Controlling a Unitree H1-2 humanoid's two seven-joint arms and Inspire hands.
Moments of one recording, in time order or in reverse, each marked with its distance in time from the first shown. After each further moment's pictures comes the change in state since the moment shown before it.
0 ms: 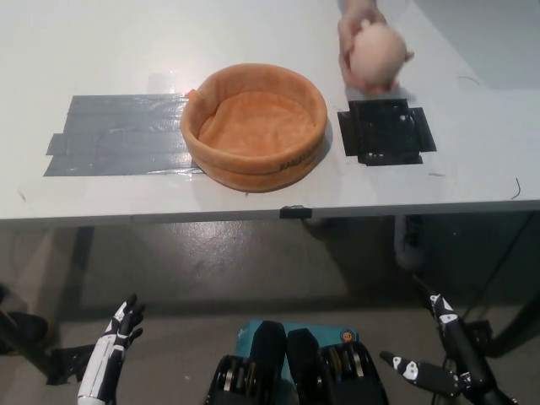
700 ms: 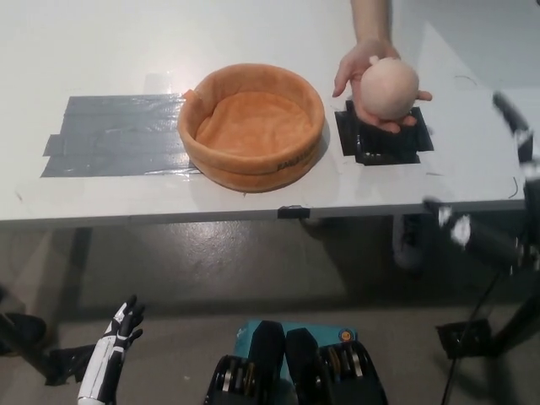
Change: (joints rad) left_arm 0.002 -0.001 0.001 0.007 0.001 -0.007 0.000; right_arm -0.304 -0.033 -0.128 -0.518 -0.202 0.224 -0.013
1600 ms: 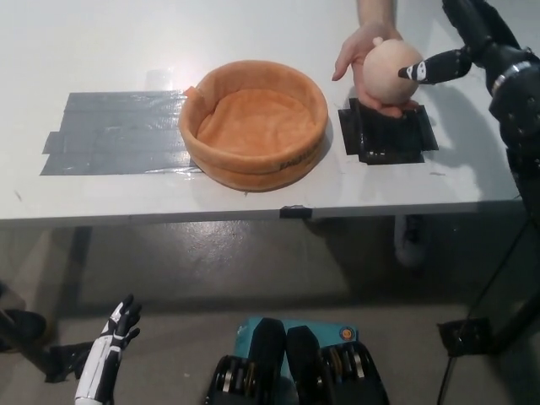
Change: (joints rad) left_arm -0.005 -0.001 0.011 -0.002 -0.001 0.000 0.000; right_arm -0.700 -0.159 0.250 0.818 -0.162 0.316 0.190
